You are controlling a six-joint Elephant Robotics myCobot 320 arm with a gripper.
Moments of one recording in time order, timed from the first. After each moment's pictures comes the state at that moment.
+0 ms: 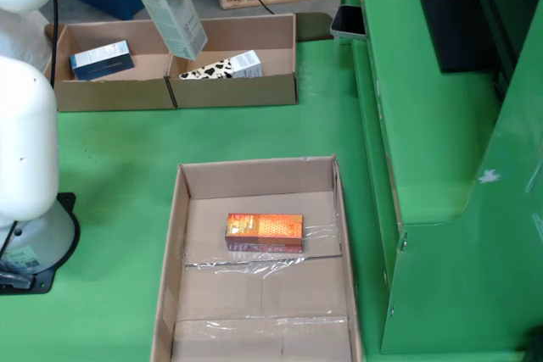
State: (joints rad) arm 1.08 -0.50 -0.03 -0.36 1.60 -0.06
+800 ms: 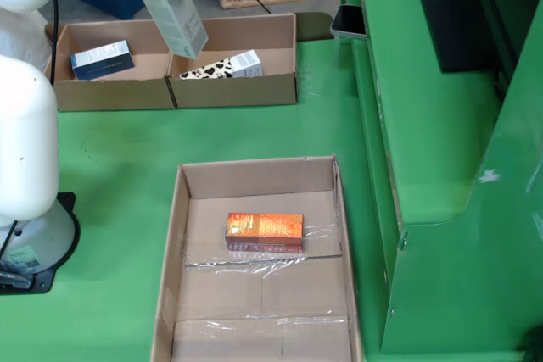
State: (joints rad) arm 1.08 -0.50 -0.03 -0.36 1.60 -0.06
